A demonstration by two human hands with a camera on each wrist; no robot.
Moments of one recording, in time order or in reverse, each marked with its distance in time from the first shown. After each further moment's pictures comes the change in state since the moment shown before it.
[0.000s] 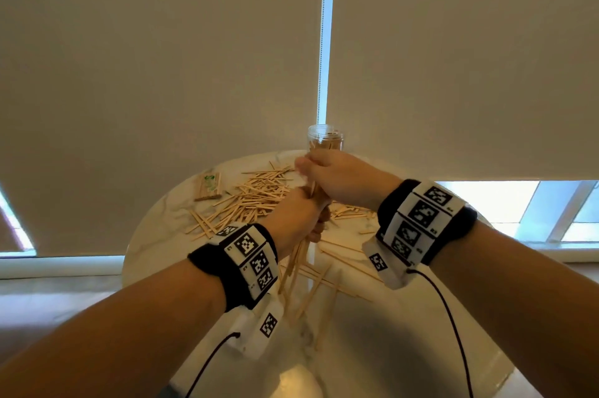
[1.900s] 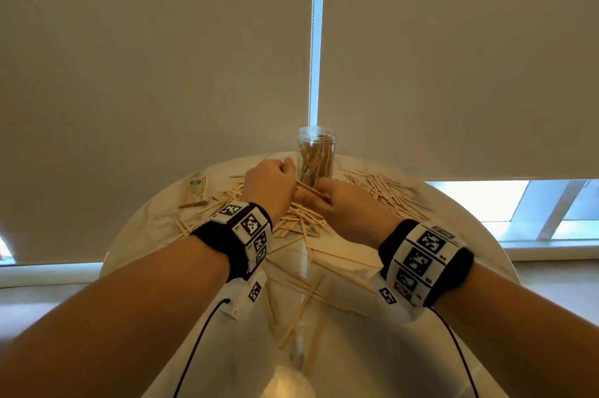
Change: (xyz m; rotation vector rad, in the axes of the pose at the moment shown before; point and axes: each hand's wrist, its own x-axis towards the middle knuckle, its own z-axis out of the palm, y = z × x) left_hand 0.066 0.007 -0.032 0.788 0.591 0.223; right_hand -0.008 0.048 0.019 -0.159 0.102 -0.002
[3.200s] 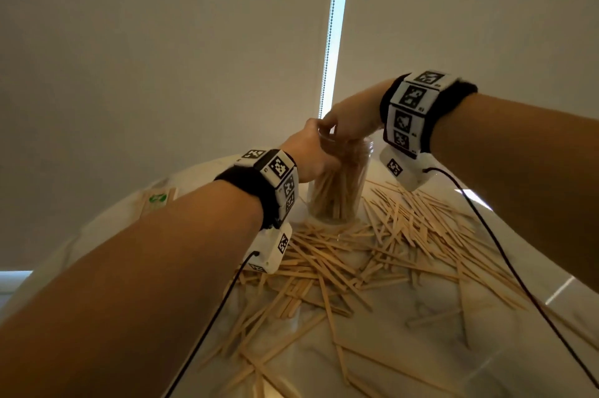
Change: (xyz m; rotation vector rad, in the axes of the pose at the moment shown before) left_hand 0.205 -0.042 0.109 -0.122 -0.483 0.052; right_hand 0.296 0.053 -0.036 -0.813 -0.470 0.060
